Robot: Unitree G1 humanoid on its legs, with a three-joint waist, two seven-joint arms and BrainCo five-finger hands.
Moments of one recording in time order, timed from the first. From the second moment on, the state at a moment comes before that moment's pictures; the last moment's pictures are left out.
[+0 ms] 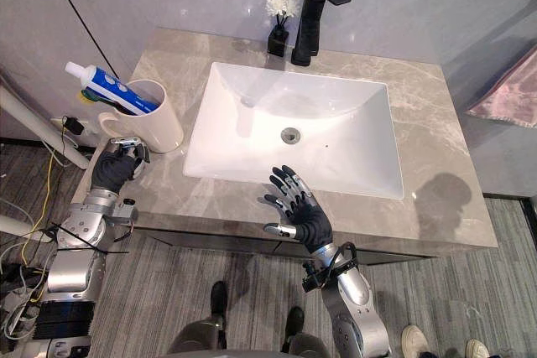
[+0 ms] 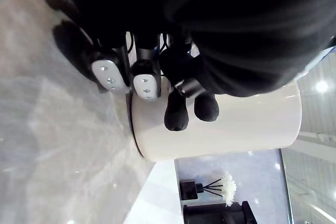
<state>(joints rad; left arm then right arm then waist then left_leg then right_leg) -0.10 0.37 0.16 -0.07 -0.15 -0.02 -0.08 0.24 -0.11 0.20 -0.26 0.46 -0.06 0.31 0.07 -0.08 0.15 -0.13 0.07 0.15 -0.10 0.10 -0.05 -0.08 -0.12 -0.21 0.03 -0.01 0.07</state>
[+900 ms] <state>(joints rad) -0.23 0.40 0.09 0.02 -0.14 -0.03 -0.06 0.24 -0.13 0.21 -0.28 0.46 -0.06 0.33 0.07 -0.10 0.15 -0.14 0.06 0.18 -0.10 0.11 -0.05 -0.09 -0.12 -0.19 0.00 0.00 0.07</state>
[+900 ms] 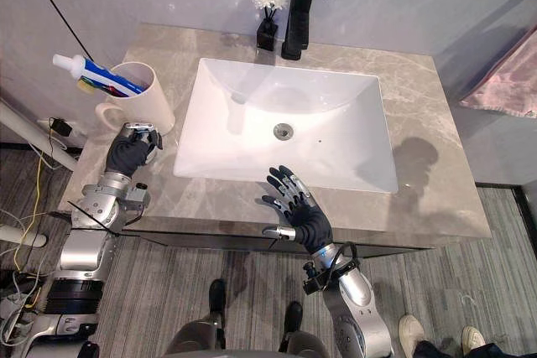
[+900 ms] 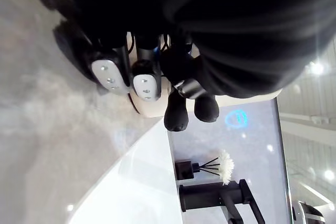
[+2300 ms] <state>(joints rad) -0.56 0.60 0.01 0.25 -0.14 -0.03 0.00 0.27 -0.18 0.19 -0.37 0.46 -0.10 0.35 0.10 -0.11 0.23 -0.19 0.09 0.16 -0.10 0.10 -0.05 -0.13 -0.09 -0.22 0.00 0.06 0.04</state>
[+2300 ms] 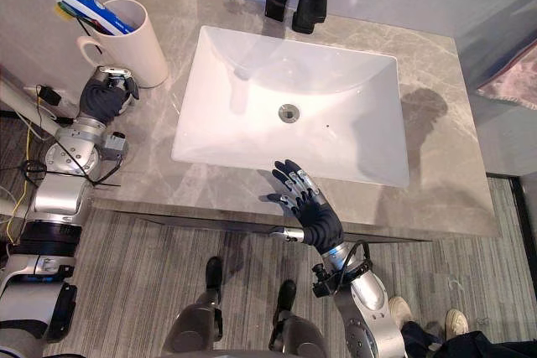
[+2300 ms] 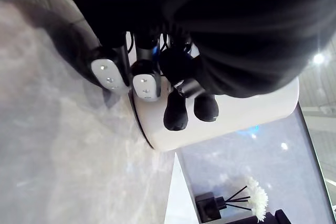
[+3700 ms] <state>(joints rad) -1.09 0.76 -0.26 0.68 -0.14 -0.05 0.01 0.32 -0.20 0.22 -0.42 0.51 -0.15 0.37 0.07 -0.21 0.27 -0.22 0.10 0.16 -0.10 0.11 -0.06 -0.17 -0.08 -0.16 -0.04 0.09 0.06</state>
